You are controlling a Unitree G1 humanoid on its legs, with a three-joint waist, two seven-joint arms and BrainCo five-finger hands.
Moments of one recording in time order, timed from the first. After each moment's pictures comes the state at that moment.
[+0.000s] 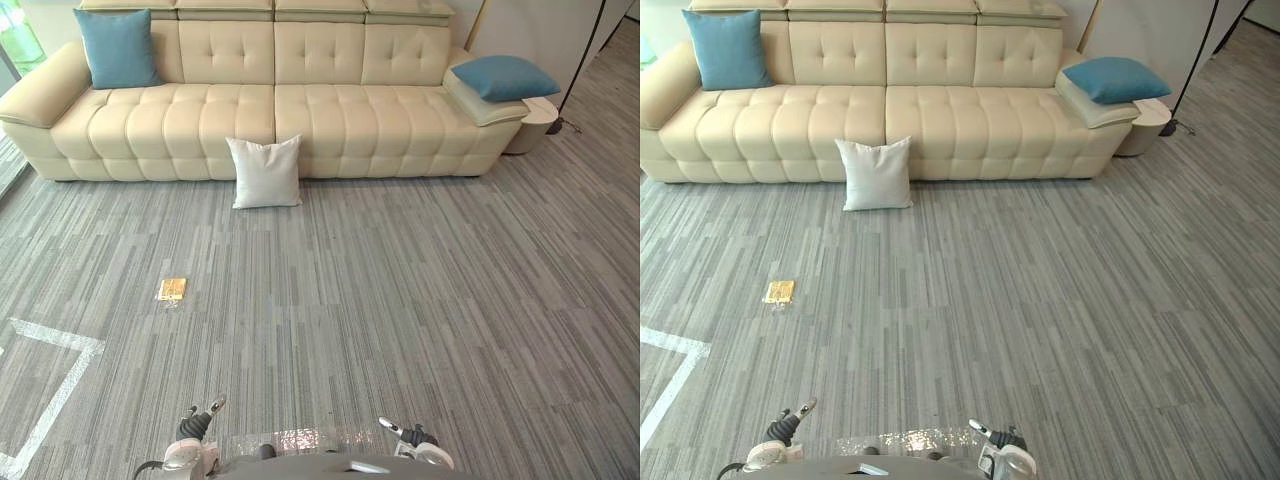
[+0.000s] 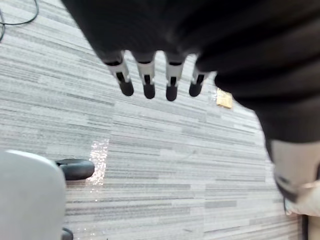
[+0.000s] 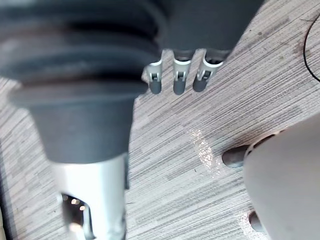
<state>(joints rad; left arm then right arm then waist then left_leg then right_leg) 0.09 0.05 0.19 1.00 0.01 -0.02 0.15 0.04 0.02 -0.37 1.04 0.05 0.00 -0.18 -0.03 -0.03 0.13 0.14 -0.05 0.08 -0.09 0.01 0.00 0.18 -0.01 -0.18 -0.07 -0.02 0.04</state>
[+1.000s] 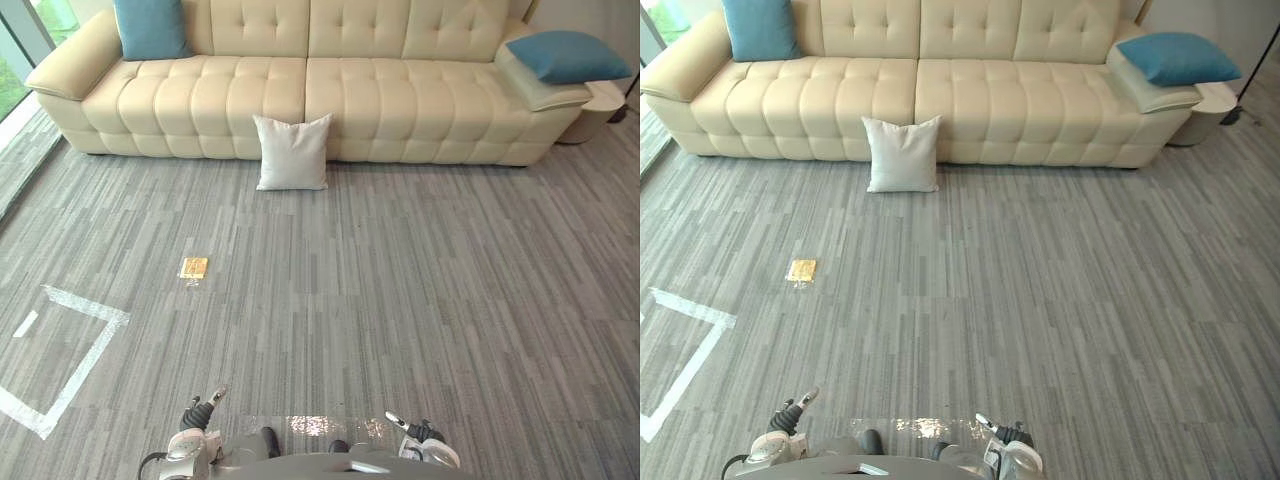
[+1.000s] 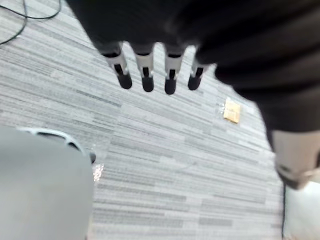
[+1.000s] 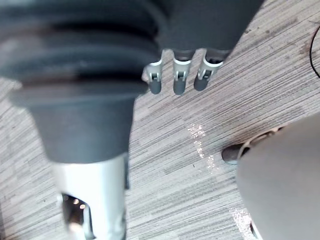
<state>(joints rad) 0.06 0.02 0.27 0.97 0.00 -0.02 0.14 0.04 0.02 -0.41 0.97 0.05 0.00 -0.18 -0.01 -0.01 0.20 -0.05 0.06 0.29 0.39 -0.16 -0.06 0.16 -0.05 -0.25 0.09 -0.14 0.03</state>
